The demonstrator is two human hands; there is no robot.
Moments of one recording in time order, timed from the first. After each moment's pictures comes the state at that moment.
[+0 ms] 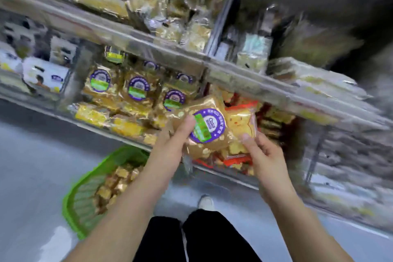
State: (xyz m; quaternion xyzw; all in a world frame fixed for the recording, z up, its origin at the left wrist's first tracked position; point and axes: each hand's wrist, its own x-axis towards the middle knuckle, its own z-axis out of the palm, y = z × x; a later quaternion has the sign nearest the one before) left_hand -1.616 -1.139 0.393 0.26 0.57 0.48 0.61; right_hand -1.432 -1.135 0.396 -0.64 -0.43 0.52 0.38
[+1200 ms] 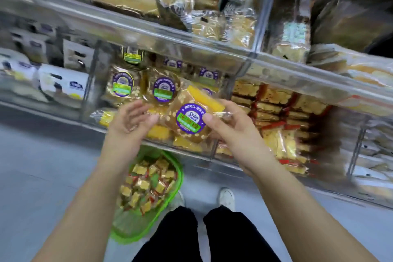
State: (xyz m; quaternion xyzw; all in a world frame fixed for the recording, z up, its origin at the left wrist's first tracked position) left_hand -1.763 -1.120 0.366 0.36 0.62 0.49 0.50; right_hand -1.554 -1.101 0.411 -0.54 -0.42 0.64 0.35
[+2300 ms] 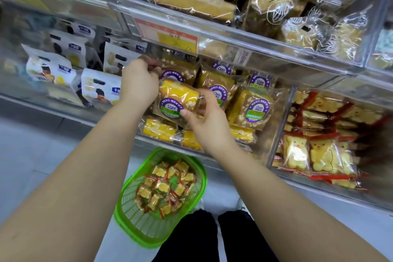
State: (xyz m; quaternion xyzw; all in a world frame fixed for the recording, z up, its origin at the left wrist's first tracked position) left_hand -1.852 -0.998 0.382 0.49 0.77 0.29 0.28; right_hand -1.705 -1.056 0.355 -0.60 -0.58 0.46 0.29
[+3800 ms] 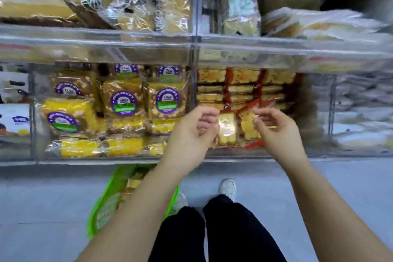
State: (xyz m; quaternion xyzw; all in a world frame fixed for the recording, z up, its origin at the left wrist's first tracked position) left_hand -1.630 -1.100 0.375 0.59 0.52 0.26 0.56; right_hand -1.439 -1.134 0.361 -0.78 -0.43 0.31 0.32
